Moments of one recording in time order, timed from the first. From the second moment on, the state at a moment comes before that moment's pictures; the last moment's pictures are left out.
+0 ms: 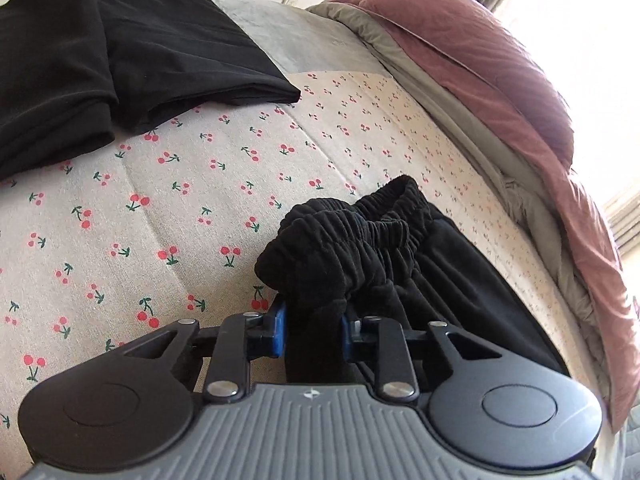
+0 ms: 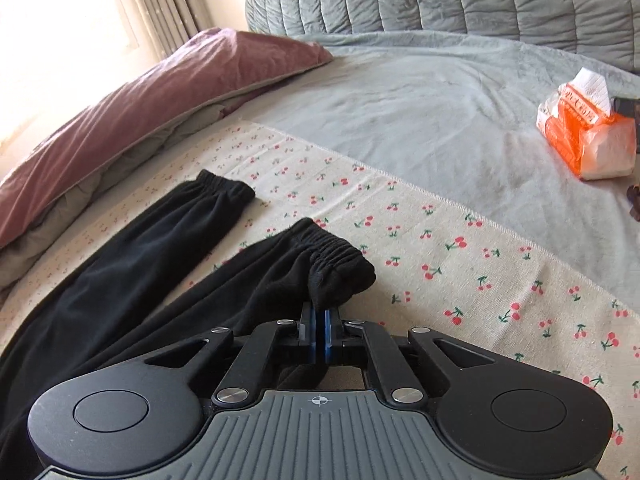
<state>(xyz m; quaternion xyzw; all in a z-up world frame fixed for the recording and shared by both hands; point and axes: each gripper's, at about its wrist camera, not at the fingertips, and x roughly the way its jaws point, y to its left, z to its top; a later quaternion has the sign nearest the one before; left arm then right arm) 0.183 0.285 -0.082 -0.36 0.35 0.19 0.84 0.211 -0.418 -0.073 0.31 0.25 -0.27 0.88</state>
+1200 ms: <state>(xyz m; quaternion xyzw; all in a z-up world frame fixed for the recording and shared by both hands) 0.242 0.240 -0.060 -0.07 0.39 0.17 0.90 0.240 -0.317 -0.050 0.16 0.31 -0.16 0.93</state>
